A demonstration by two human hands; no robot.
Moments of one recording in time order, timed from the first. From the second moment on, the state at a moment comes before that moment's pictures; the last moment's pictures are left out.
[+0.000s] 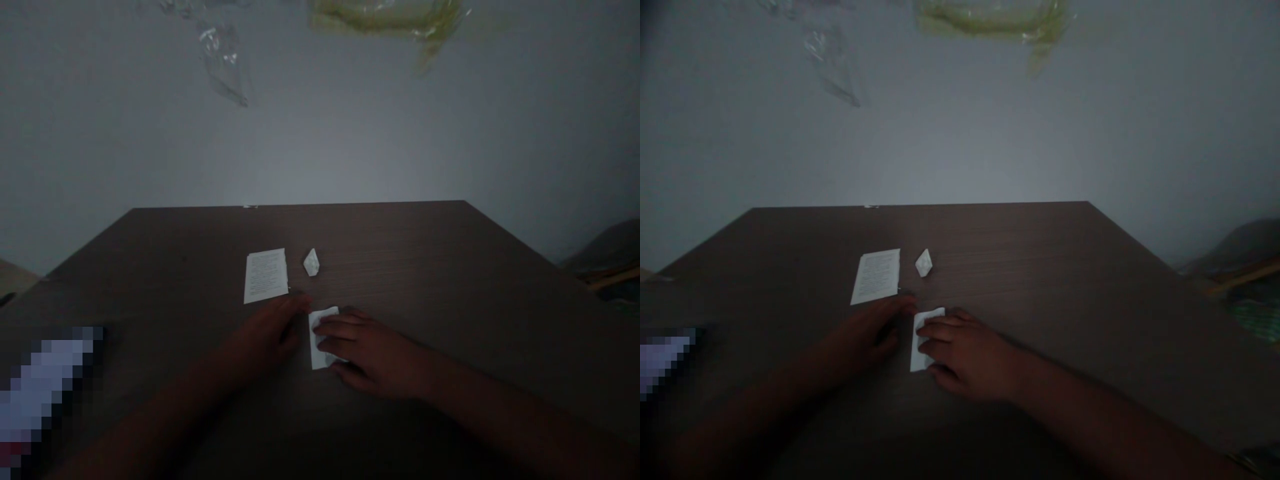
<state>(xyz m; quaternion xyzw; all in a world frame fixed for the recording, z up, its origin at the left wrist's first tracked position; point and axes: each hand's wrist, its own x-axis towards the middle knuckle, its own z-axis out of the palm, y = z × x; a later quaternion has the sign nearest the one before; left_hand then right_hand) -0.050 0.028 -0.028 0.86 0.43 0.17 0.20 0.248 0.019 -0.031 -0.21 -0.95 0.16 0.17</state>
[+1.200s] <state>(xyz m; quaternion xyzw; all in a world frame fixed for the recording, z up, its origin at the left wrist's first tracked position) -0.021 0.017 -0.008 0.89 0.41 0.10 0.14 0.255 0.037 -0.039 -0.31 -0.89 0.19 0.26</state>
